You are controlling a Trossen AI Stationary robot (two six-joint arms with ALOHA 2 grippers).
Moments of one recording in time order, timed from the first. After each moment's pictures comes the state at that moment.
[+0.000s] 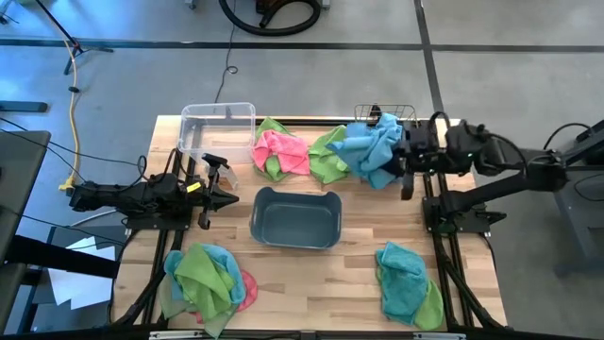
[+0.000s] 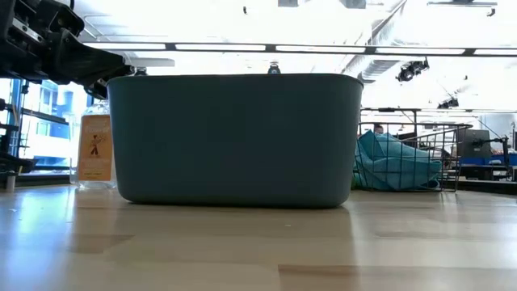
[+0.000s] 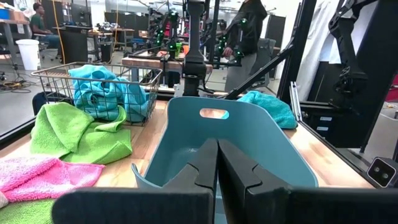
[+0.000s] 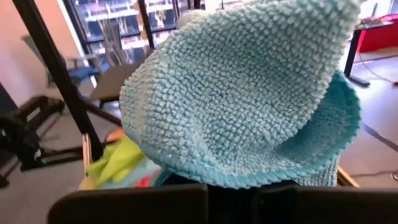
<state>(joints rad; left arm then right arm) -0.03 0.02 0.01 0.01 -0.01 -0.08 0.08 0.91 1.18 -0.42 0.18 0.15</state>
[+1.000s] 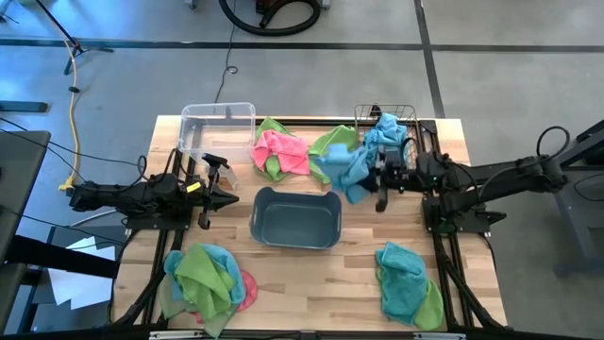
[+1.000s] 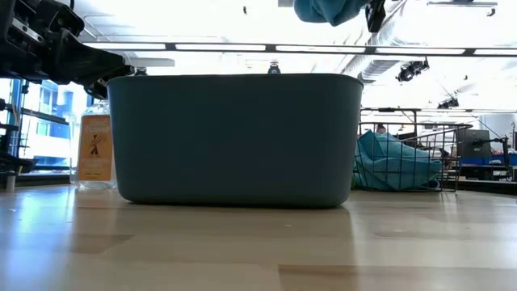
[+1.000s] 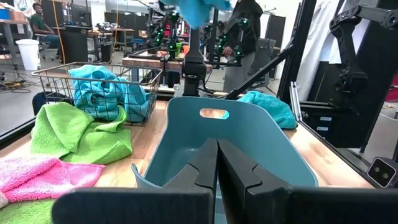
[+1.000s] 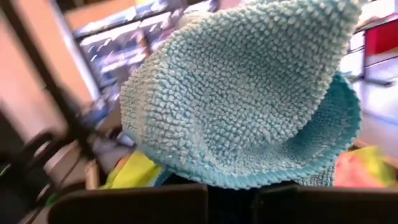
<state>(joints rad) -0.03 0.02 0.01 0.01 -0.01 -0.08 0.04 0.91 0.68 0.26 0.16 0.28</state>
